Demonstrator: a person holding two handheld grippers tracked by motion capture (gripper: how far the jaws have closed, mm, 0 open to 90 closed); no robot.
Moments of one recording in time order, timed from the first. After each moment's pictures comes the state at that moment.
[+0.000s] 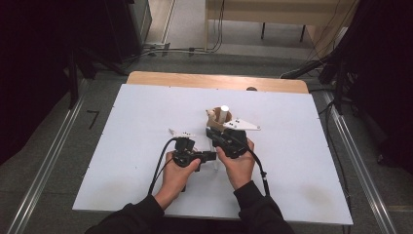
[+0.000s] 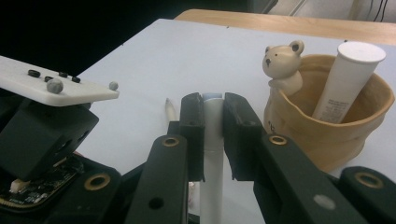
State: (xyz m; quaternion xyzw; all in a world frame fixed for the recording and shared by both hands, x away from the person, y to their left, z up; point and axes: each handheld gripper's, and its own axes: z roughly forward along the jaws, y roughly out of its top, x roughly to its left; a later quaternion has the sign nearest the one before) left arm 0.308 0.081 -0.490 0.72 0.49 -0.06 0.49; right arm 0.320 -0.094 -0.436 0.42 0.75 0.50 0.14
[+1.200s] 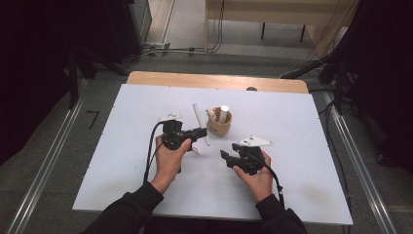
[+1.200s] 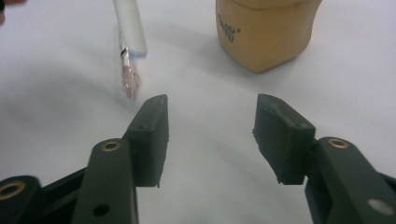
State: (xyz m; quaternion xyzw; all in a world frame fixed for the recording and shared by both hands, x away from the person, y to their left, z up) left arm 0.337 0.107 -0.451 0.67 0.50 0.02 0.55; right arm 0.306 -0.146 -0.484 0.42 0.79 0.42 0.14
